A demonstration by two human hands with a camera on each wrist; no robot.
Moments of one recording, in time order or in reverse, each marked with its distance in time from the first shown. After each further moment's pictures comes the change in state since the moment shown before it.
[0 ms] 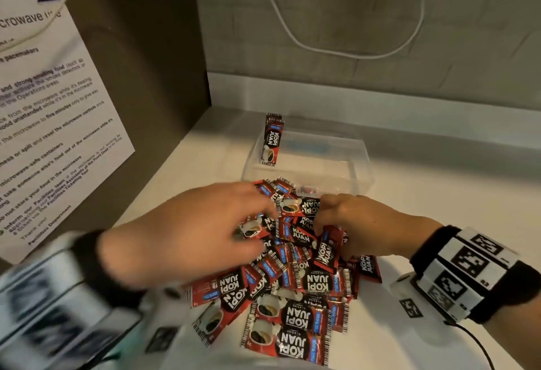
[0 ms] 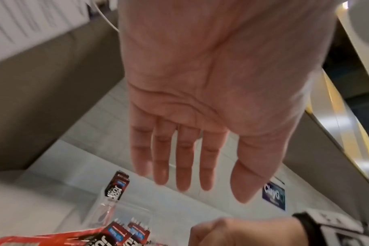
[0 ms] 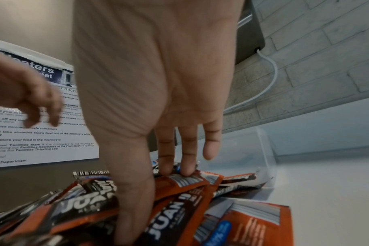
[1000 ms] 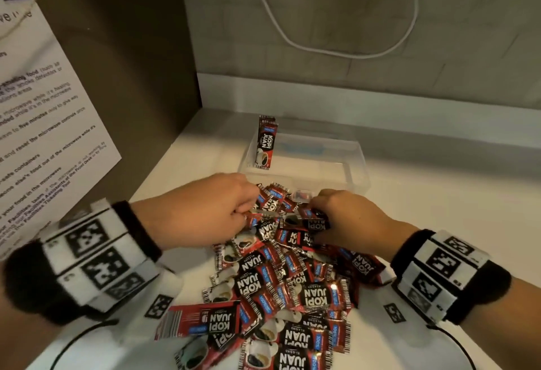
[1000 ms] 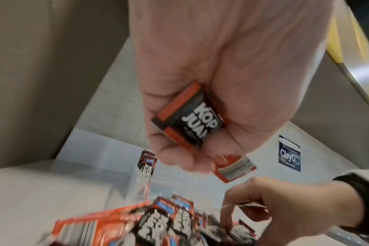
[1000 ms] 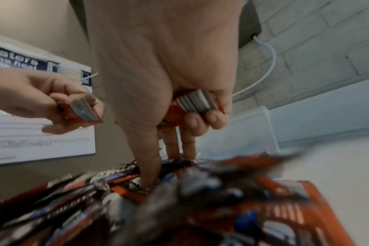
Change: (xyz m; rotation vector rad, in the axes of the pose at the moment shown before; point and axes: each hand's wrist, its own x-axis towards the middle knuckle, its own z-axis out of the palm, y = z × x) left_hand 0.046 -0.028 0.004 -0.051 -0.001 -0.013; right_hand 0.022 -0.007 0.003 0.032 0.154 0.249
